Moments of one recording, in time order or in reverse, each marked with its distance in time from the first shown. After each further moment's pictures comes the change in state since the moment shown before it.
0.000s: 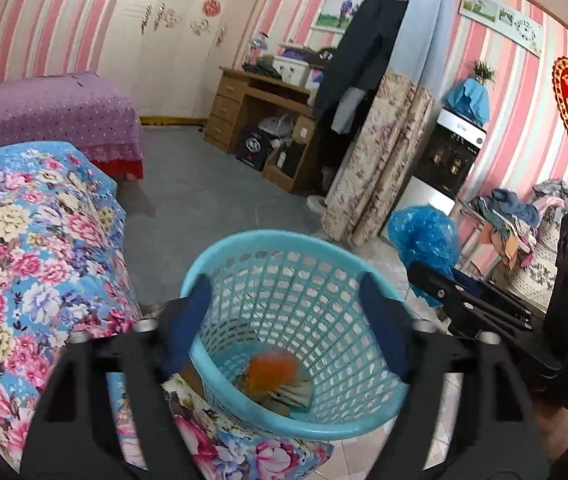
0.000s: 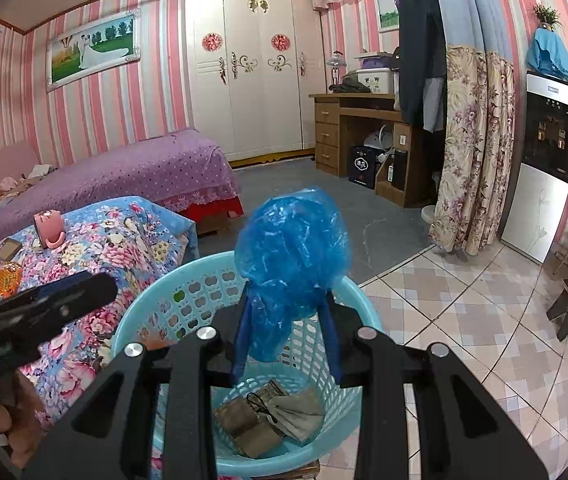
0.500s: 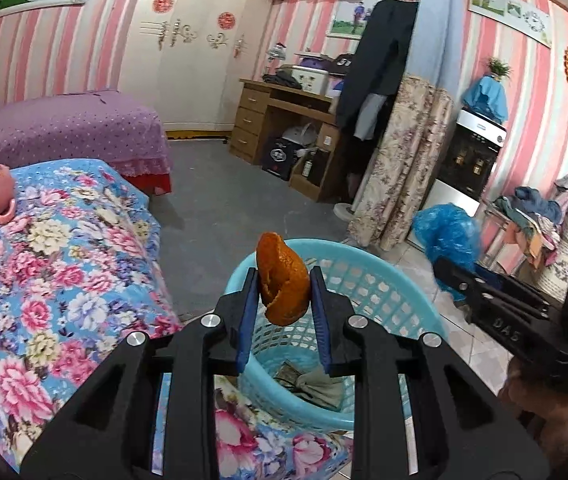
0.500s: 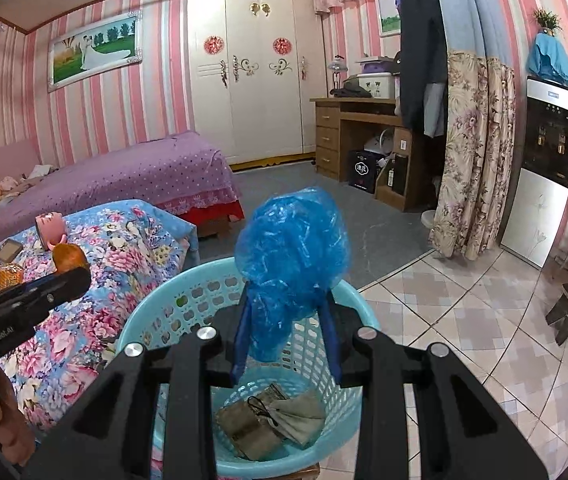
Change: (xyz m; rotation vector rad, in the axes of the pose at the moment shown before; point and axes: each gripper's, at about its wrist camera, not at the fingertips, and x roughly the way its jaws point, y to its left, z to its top) left arm -0.016 0.008 0.000 0.049 -0.014 0.095; right arm 0.000 0.004 0.002 -0.010 -0.005 0.001
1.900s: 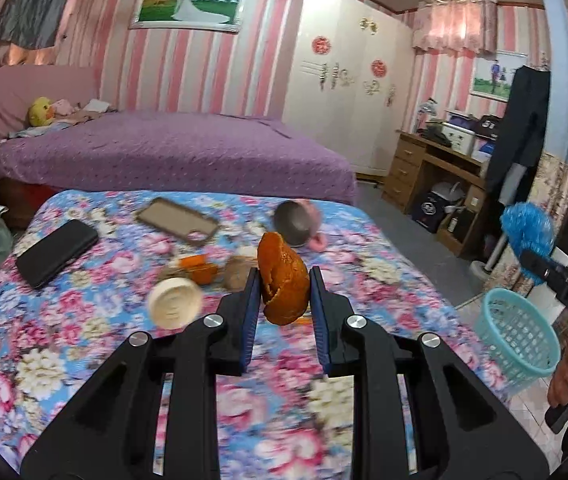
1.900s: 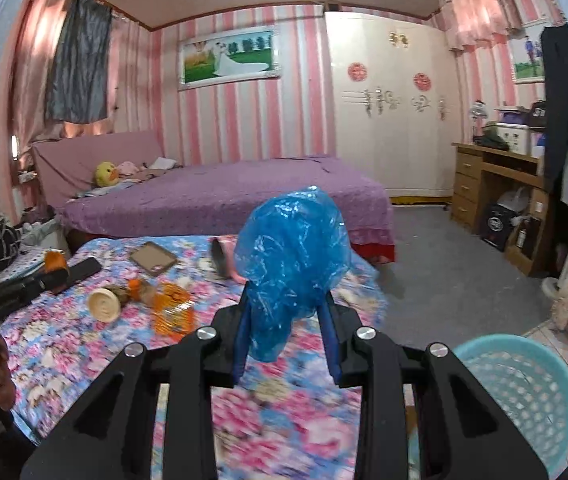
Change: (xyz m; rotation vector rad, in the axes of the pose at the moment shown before) left arm -0.242 0.229 -0.002 -0.170 -0.147 0.482; right arm -0.034 0.225 0.024 -0.189 -0.099 0.403
